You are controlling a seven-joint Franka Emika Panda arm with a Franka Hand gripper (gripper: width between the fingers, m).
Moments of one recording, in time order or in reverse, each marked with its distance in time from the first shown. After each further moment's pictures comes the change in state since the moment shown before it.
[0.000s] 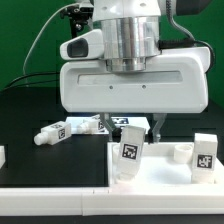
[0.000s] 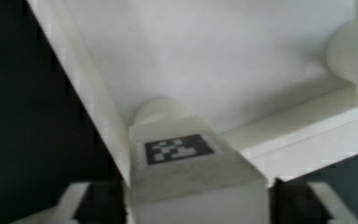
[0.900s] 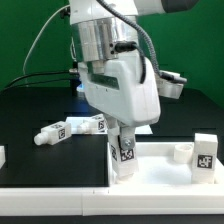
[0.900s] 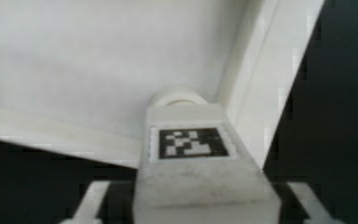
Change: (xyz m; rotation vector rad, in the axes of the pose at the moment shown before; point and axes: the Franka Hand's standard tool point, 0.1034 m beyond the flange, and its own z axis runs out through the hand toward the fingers) arm 0.010 0.012 0.002 0.060 -0.030 0.963
